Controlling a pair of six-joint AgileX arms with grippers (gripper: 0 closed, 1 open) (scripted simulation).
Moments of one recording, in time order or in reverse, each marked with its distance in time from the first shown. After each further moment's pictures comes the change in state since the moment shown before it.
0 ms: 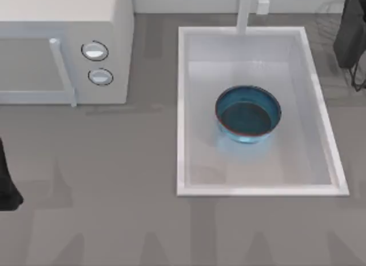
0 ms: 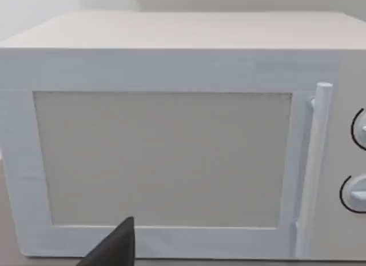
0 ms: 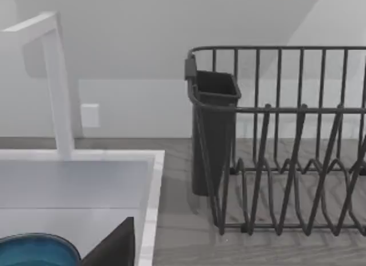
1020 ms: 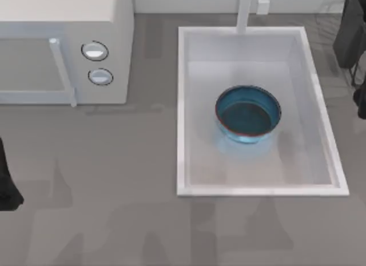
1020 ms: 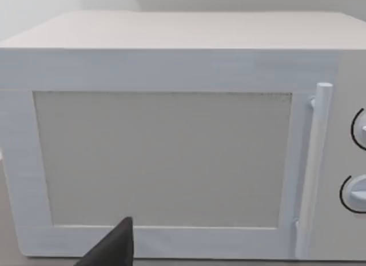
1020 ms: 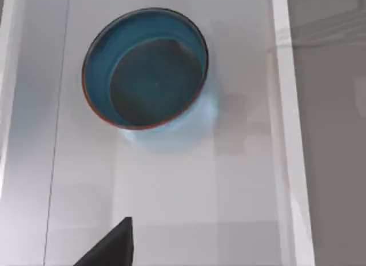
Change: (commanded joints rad) left arm 0.000 0.000 0.000 0.000 0.000 0.000; right arm 0.208 1.078 0.906 -0.648 -0.032 0.332
